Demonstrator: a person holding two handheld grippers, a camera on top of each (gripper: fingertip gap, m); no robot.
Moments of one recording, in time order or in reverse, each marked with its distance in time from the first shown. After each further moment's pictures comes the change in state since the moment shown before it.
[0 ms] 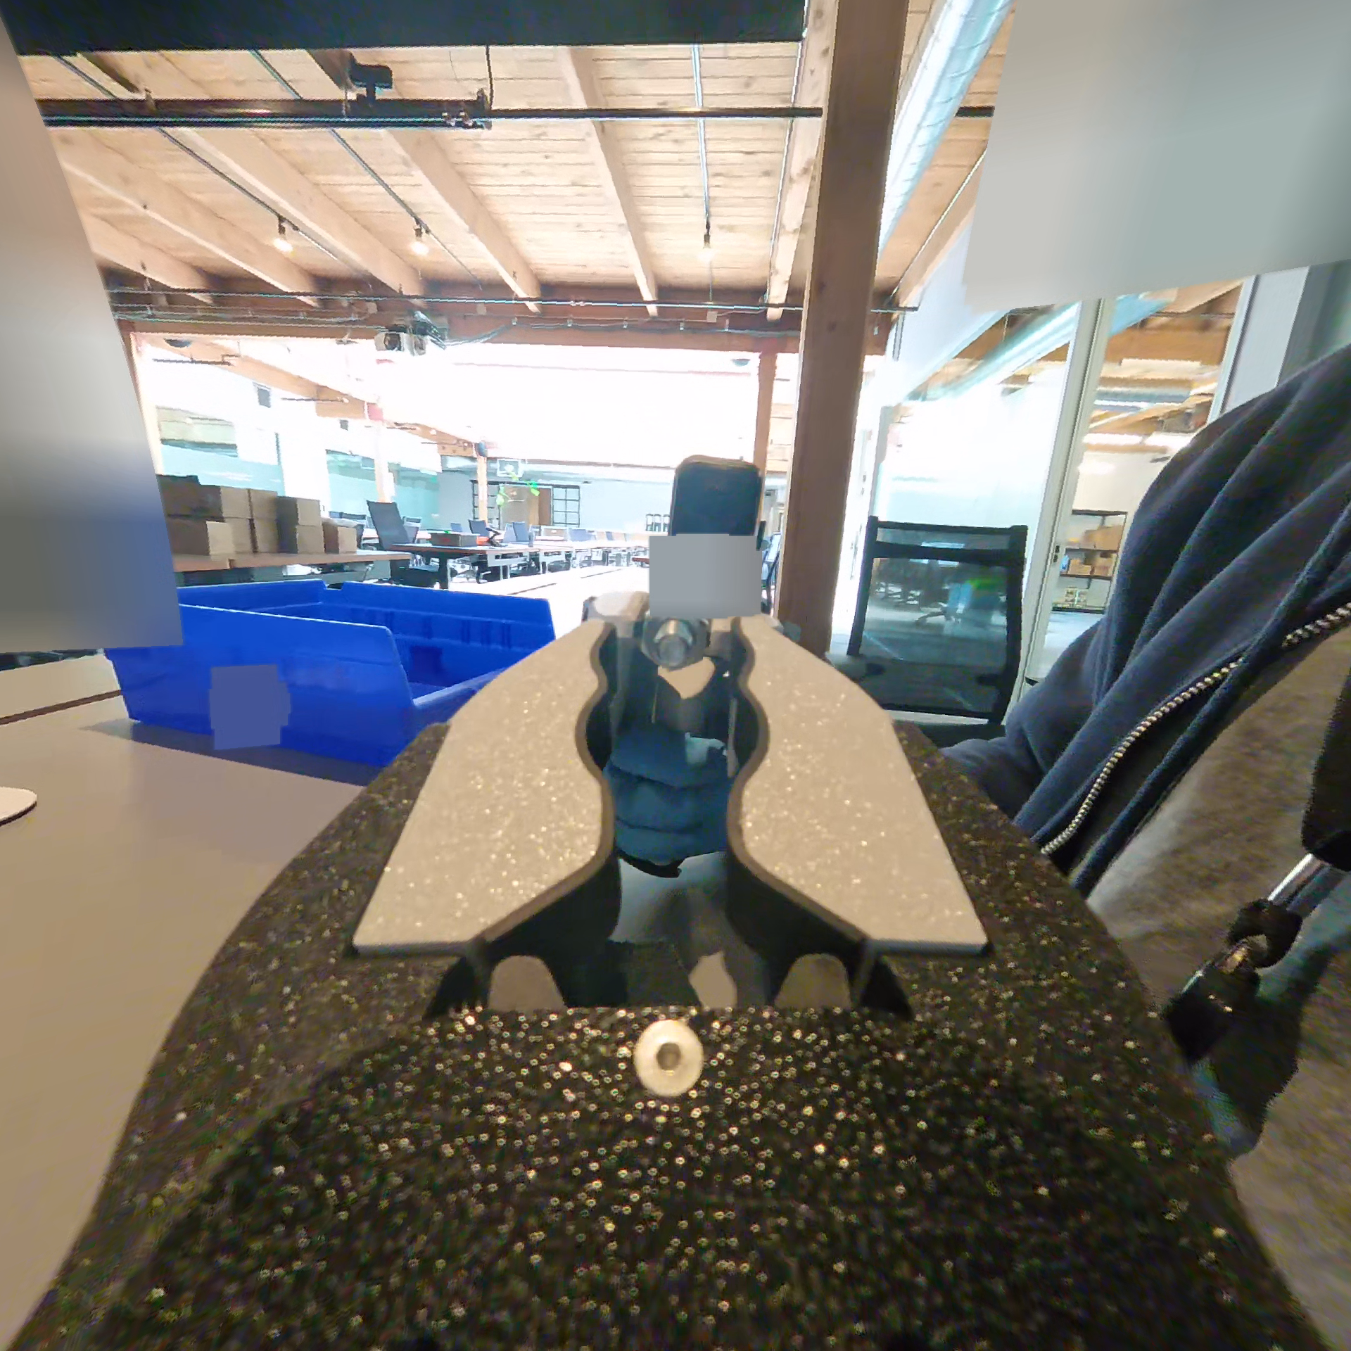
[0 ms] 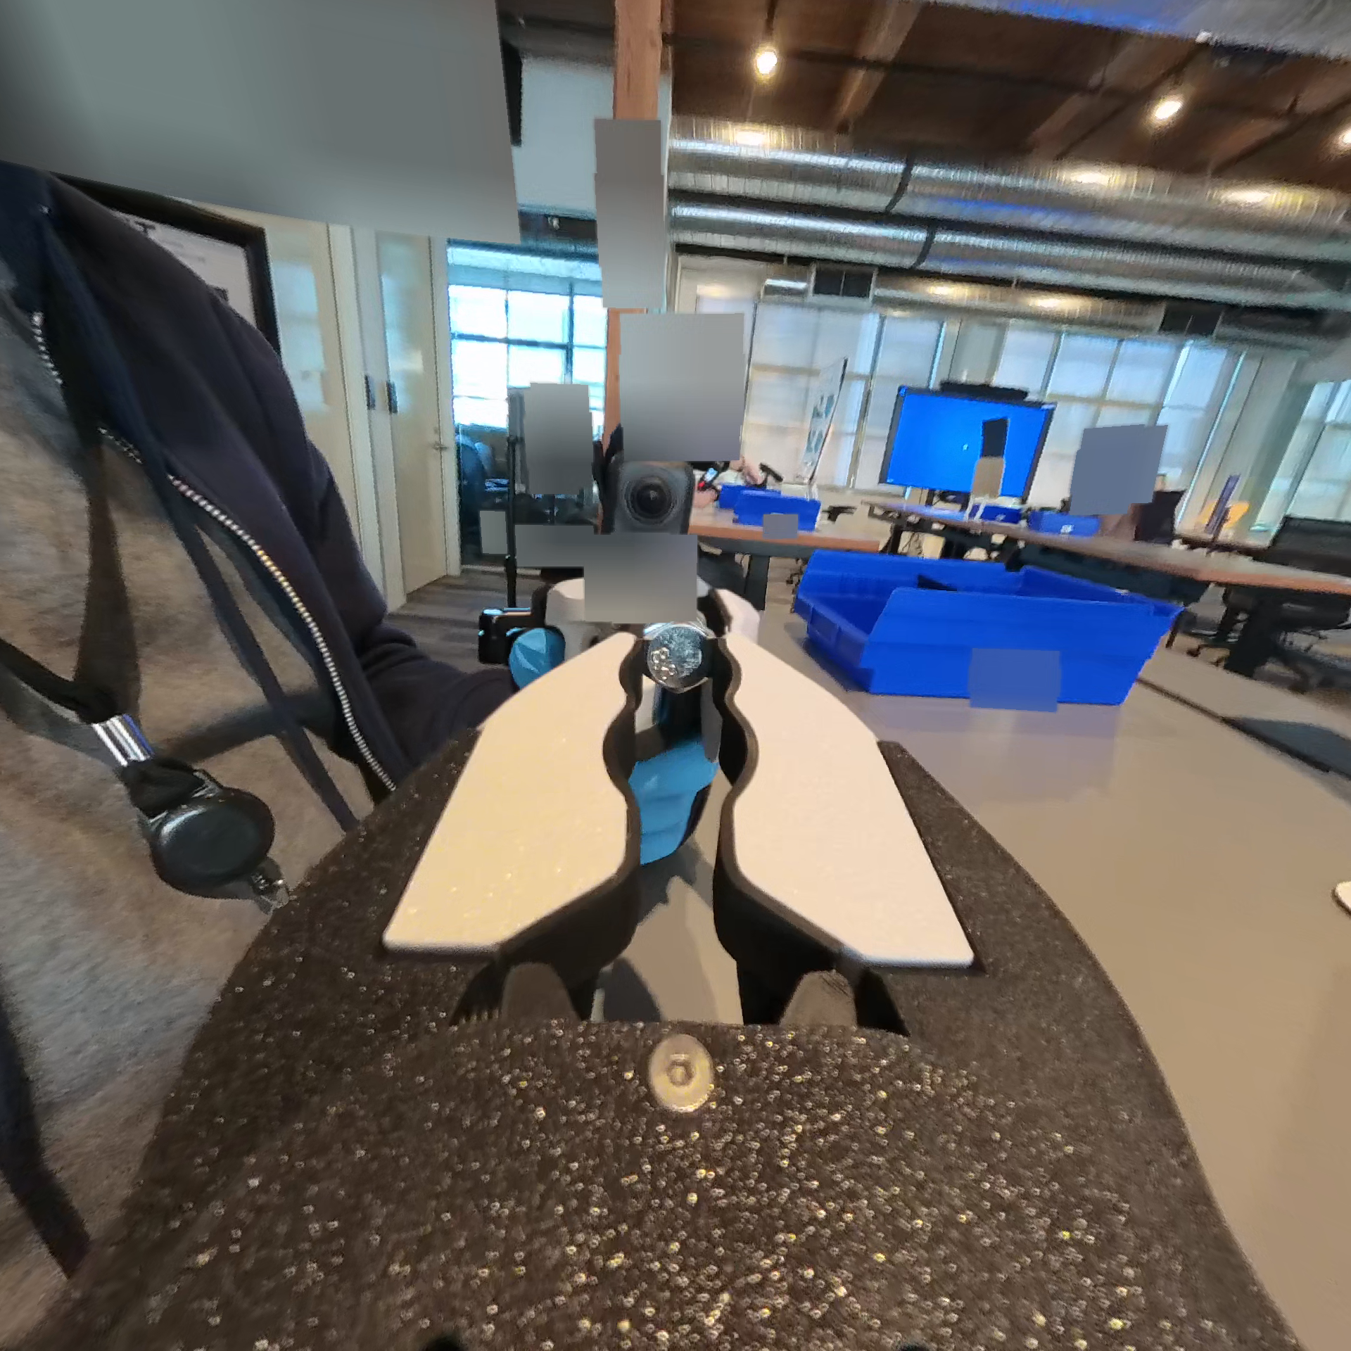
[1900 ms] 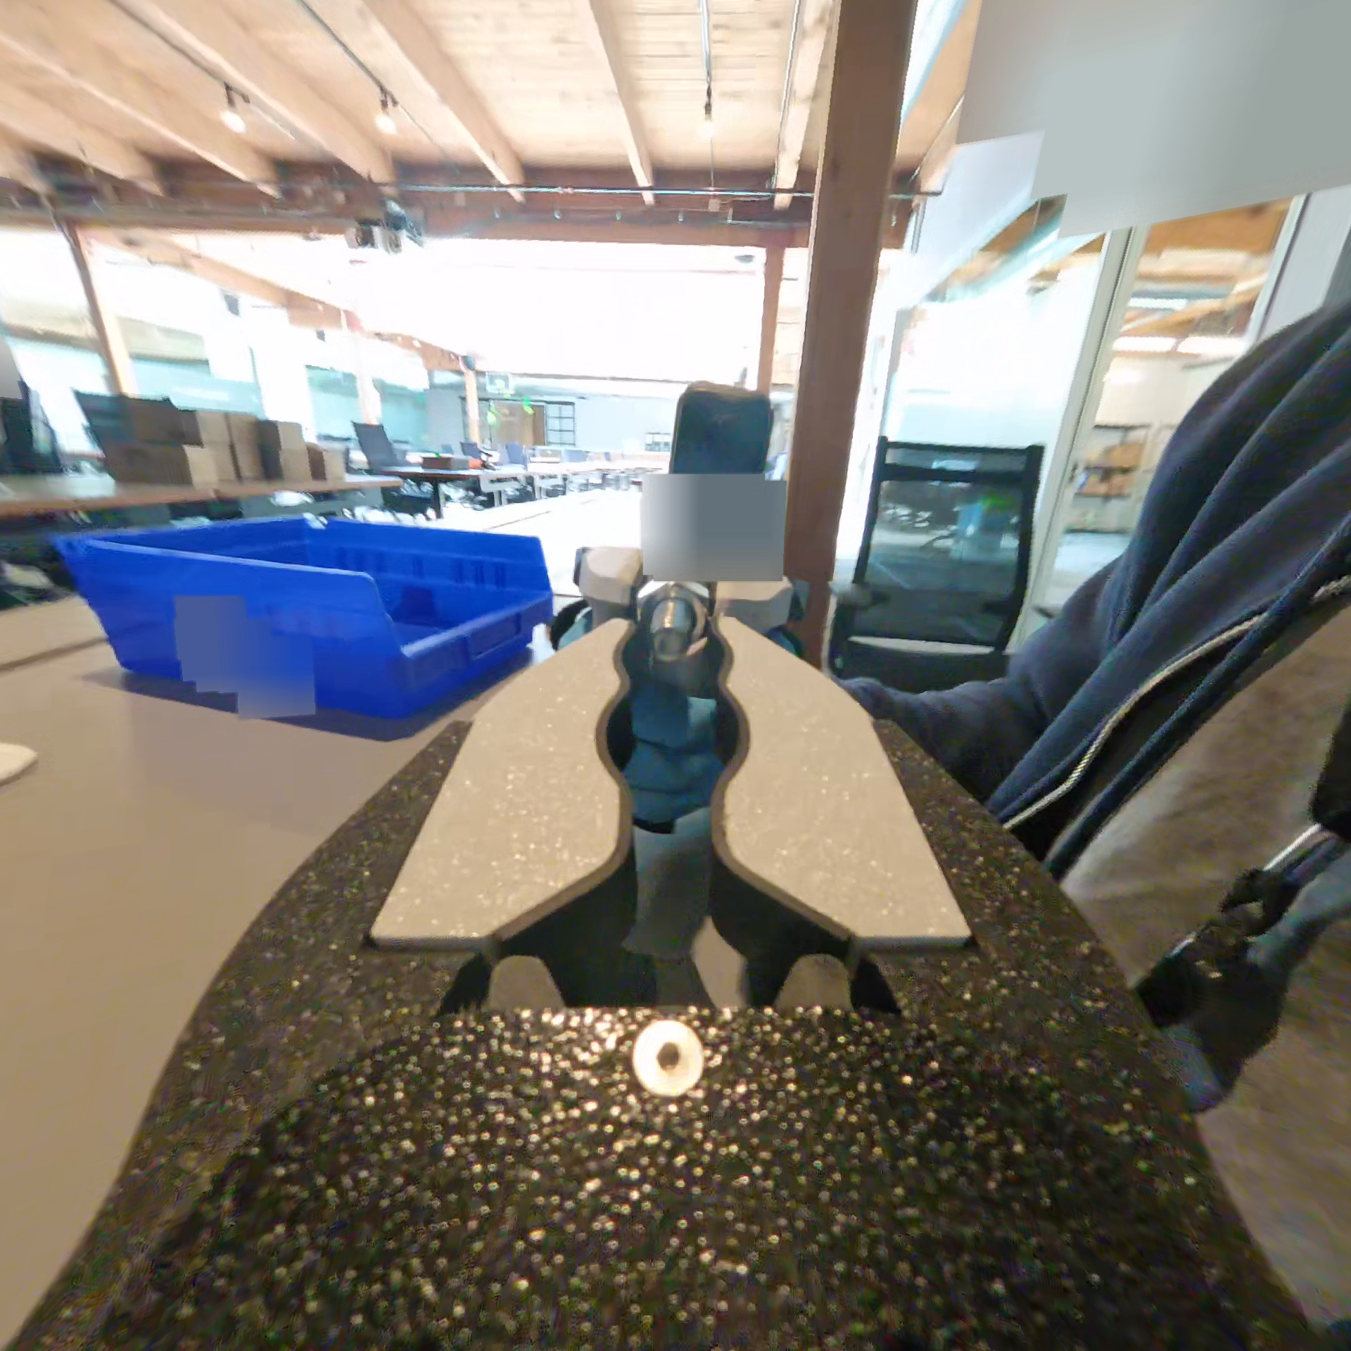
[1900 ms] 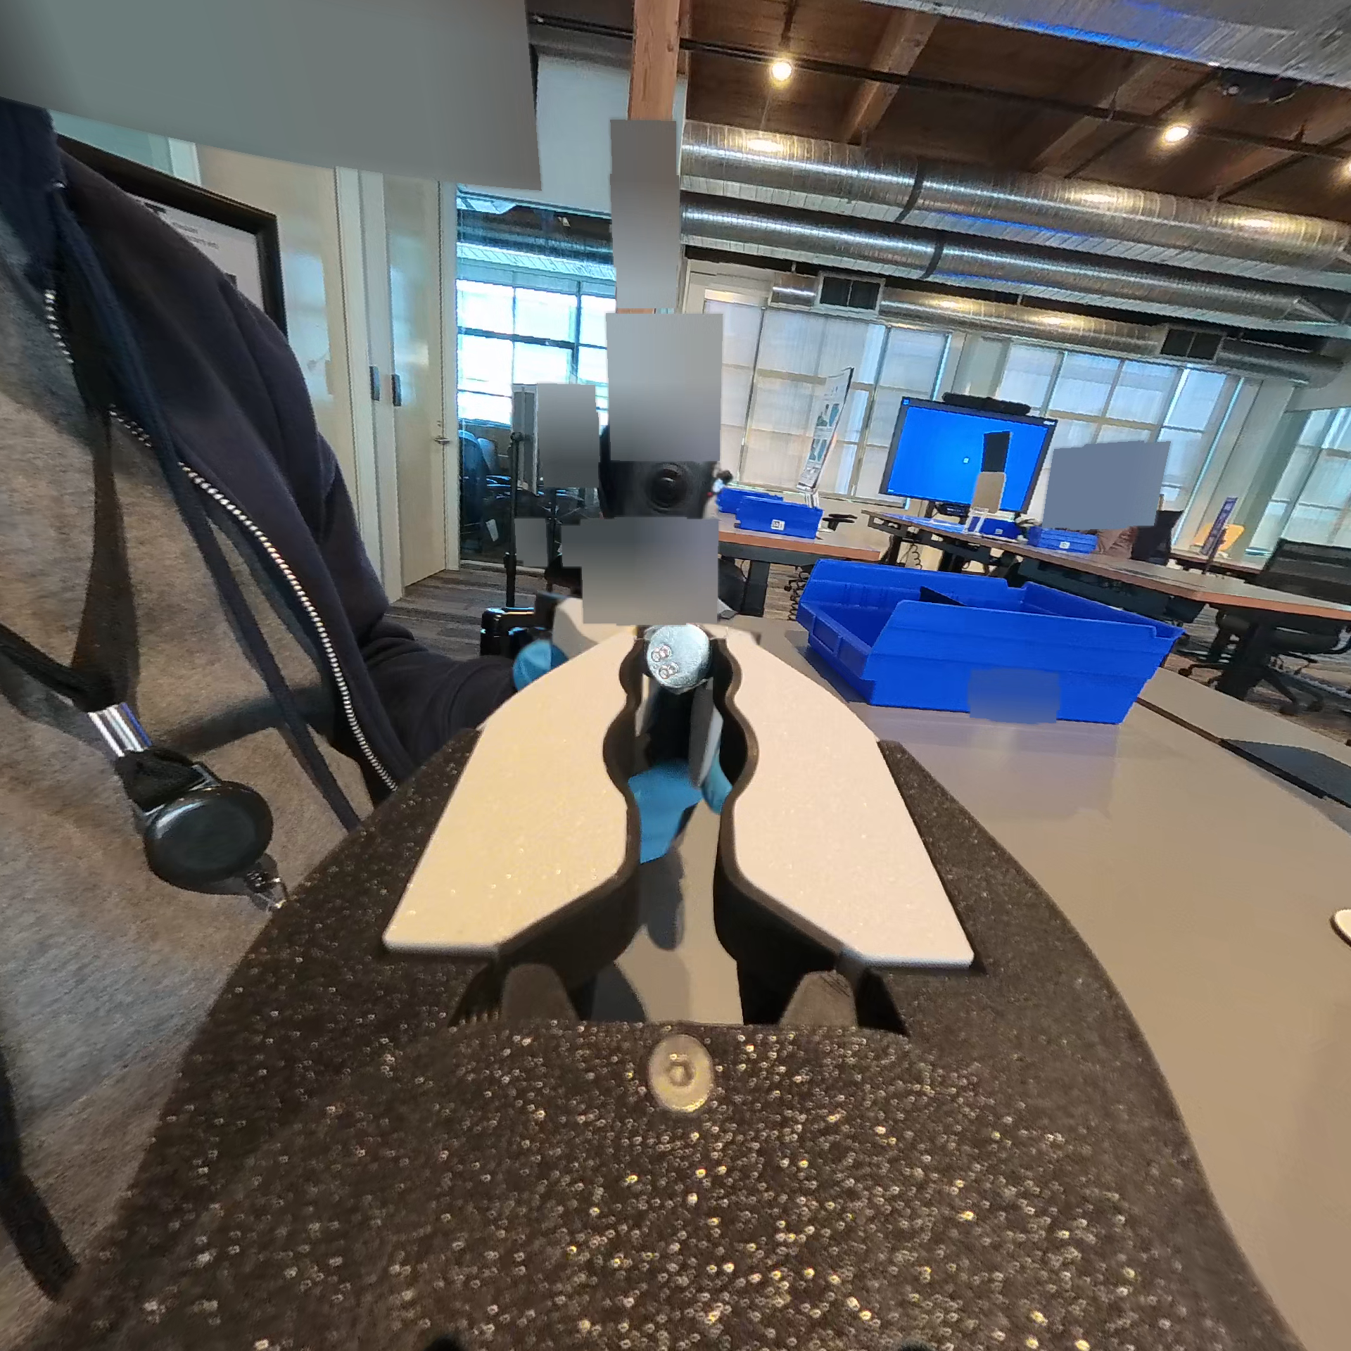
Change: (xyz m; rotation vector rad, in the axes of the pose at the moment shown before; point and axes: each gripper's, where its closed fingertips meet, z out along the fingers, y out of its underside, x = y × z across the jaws) left arm 0.005 0.011 0.005 -0.128 0.000 0.014; right arm -0.003 0.000 0.005 0.008 -0.009 -0.032
